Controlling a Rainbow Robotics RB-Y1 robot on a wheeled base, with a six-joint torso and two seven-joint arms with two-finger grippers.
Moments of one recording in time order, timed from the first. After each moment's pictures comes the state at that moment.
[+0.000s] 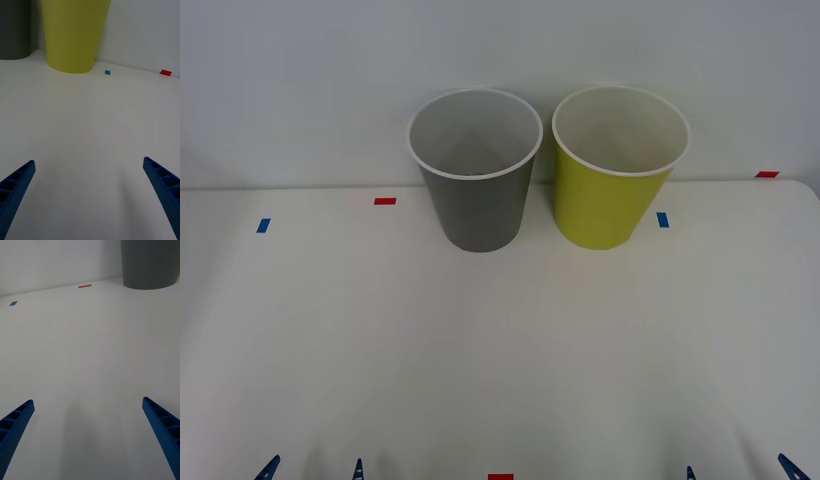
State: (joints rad) right arm 1.03 -0.35 0.21 -1.91 -0.09 -0.57 1.68; left arm 0.95 0.14 -0.18 -1.77 -0.10 -0.54 -1.53
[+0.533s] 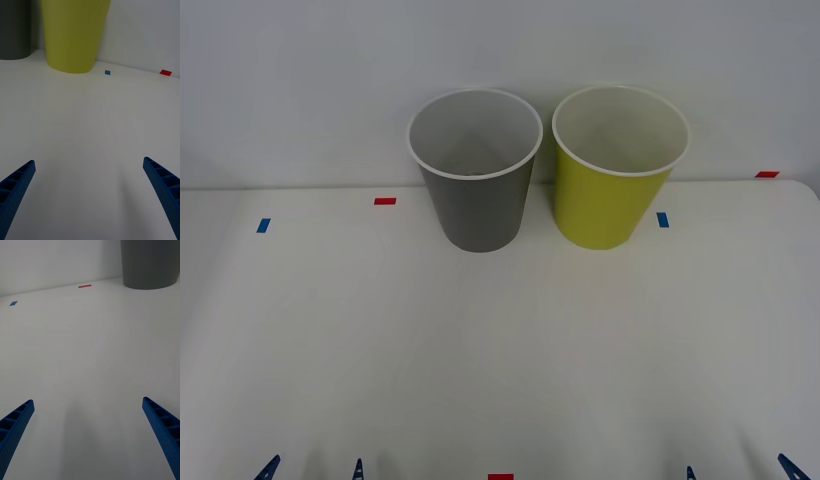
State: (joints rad) right arm 1.03 -0.35 0.21 -1.91 -0.09 -0.57 1.68; left arm 0.95 0.14 -0.18 -1.77 -0.10 -0.54 -1.53
